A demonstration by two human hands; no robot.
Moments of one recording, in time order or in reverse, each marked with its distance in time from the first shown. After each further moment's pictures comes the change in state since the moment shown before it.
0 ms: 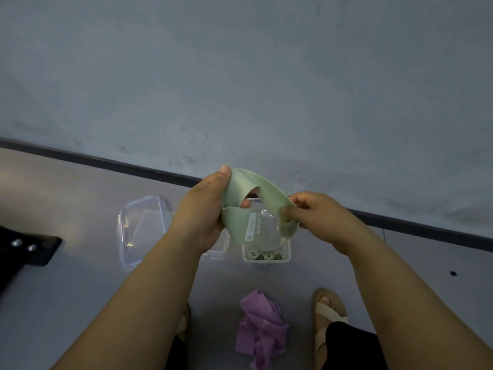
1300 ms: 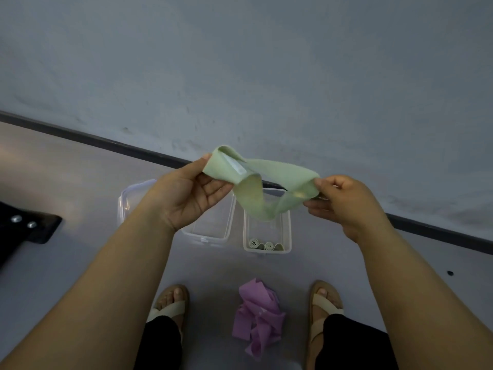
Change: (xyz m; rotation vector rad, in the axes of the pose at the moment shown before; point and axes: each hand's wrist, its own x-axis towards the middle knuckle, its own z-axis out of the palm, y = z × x) left_hand 0.010 0.019 -0.041 -0.264 -0.039 -0.137; right_hand 0.013 0.010 -0.007 0.523 0.284 0.096
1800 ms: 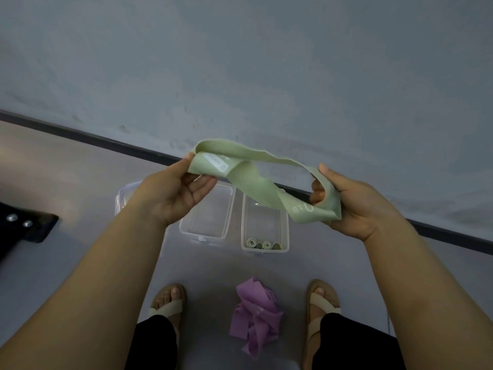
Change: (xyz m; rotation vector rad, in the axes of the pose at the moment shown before) left_hand 0.008 0.003 -0.011 -0.083 0.219 0.019; right_hand -0.004 -0.015 -0.008 0.485 -0.291 0.285
